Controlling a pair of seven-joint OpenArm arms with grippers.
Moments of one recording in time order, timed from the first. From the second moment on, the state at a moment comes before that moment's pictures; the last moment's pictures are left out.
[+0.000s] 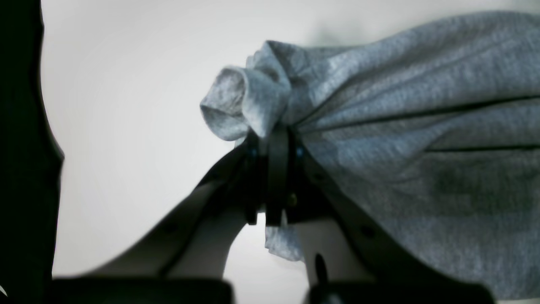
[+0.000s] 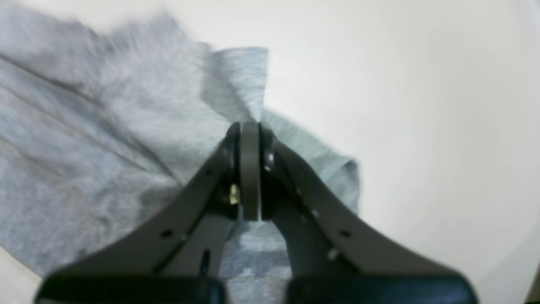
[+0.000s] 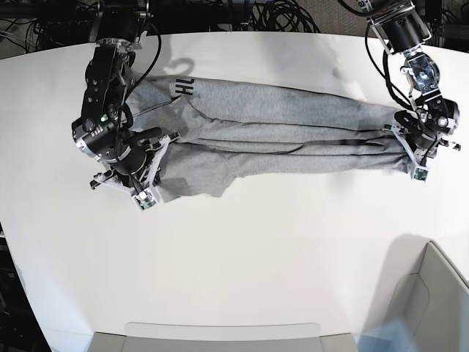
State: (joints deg) left arm -1.5 -15.1 -31.6 85.5 10.8 -35.6 46.8; right arm 3.2 0.5 5.0 111.0 2.9 35.3 -67.9
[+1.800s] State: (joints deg) left arm 5.9 -18.6 -28.3 99.8 10.1 -35.7 55.3; right arm -19.0 7.6 10.2 118.9 -1.9 44.6 -72.2
